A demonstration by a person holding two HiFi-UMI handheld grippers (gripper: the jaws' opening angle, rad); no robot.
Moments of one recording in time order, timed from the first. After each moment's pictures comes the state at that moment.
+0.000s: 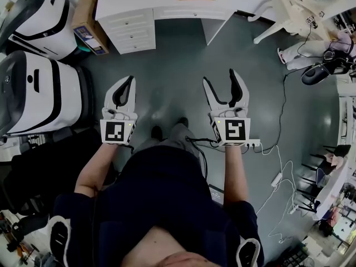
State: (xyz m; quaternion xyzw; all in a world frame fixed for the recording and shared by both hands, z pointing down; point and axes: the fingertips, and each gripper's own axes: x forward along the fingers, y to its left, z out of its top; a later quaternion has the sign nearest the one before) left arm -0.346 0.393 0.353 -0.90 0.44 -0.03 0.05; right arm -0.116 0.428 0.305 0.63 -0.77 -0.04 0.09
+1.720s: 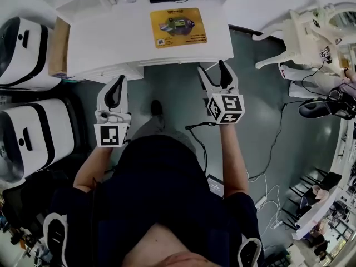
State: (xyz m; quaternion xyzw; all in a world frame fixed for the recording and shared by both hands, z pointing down) left arm -0.148 -0.017 0.345 -0.87 0.48 -0.02 0.06; right arm 0.112 -0.040 0.415 0.60 -0.79 0.13 0.09
